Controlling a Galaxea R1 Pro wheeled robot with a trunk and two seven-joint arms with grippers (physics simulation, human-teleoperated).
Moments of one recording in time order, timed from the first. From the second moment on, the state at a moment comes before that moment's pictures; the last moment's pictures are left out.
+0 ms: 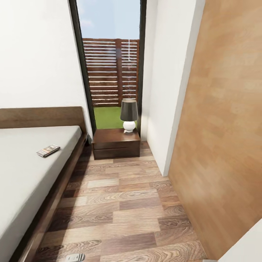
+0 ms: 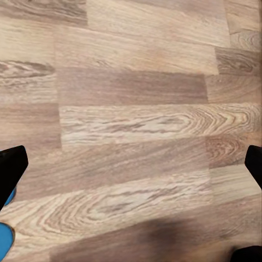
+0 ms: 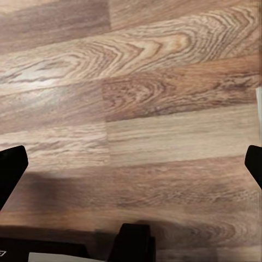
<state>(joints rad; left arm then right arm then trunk) -0.27 0.10 0.13 -0.32 0.13 -0.07 -0.50 -0.43 -0.21 0.08 0.00 -0.17 -0.06 0.37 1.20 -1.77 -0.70</state>
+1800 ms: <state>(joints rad) -0.27 0.07 0.14 -0.28 0.12 -0.07 -0.50 -0.43 -0.12 0.08 0.02 -0.18 -0.06 0.37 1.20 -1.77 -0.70</state>
